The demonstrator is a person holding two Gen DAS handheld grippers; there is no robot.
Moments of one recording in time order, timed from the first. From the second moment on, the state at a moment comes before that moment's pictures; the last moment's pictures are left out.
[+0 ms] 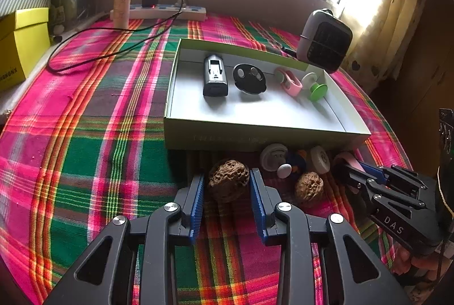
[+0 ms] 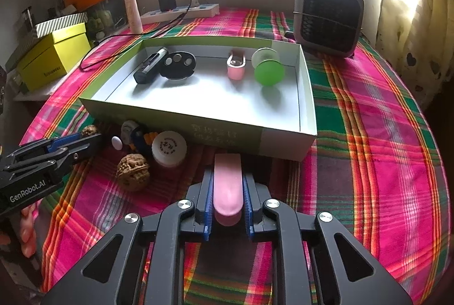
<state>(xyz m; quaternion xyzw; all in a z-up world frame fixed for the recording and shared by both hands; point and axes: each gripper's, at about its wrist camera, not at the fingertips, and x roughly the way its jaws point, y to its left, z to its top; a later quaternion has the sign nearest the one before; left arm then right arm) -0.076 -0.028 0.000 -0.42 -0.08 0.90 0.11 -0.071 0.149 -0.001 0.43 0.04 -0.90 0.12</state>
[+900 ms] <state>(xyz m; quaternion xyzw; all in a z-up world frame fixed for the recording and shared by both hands) -0.070 -0.018 0.012 -0.41 -0.07 0.90 0.11 -0.067 0.155 0.010 0.41 0.02 -0.90 0.14</state>
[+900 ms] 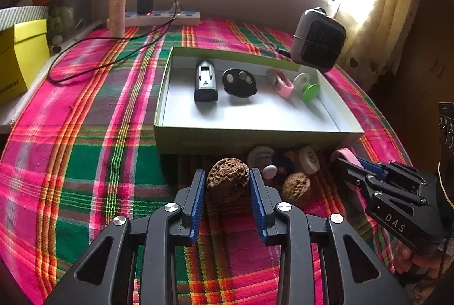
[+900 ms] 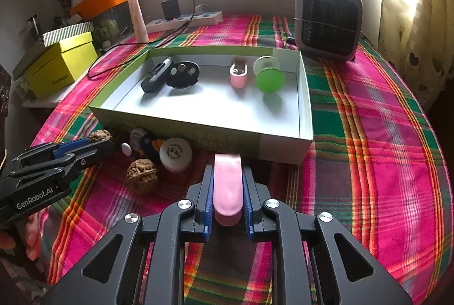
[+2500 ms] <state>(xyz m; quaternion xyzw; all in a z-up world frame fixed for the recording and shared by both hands) -0.151 -0.019 0.016 -0.42 -0.07 0.90 0.11 -0.203 0.108 0.023 0.43 0.06 -0.89 0.17</state>
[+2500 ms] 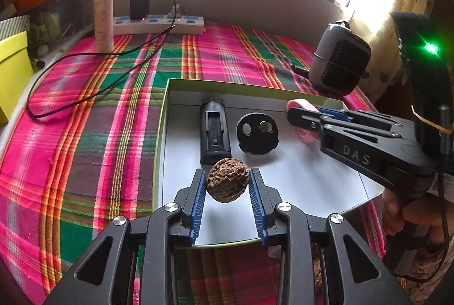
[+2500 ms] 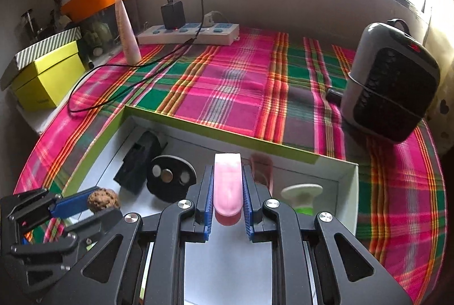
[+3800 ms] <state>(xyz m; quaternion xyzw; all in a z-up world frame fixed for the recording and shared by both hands) -0.151 -0.014 0.014 -0.42 -0.05 0.90 0.10 -0.219 0.101 0.011 0.46 0.04 -0.87 0.17</state>
